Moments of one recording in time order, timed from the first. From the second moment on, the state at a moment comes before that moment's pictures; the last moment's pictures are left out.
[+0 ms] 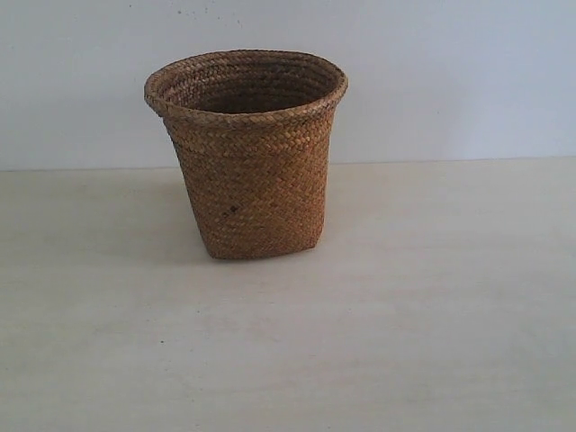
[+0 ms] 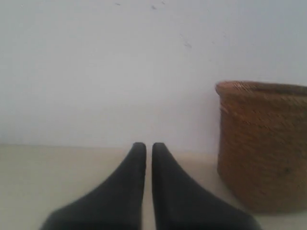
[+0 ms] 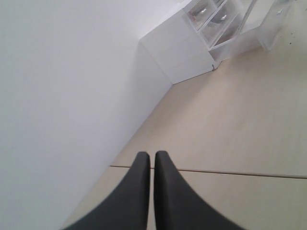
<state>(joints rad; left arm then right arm) -0.02 0.01 -0.01 -1.01 -0.03 0.99 0.38 0.00 -0.06 -1.50 1.19 2.10</state>
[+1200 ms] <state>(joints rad) -0.02 0.01 0.00 0.03 0.30 -0.09 0.38 0.00 -0.06 -1.50 1.19 2.10</state>
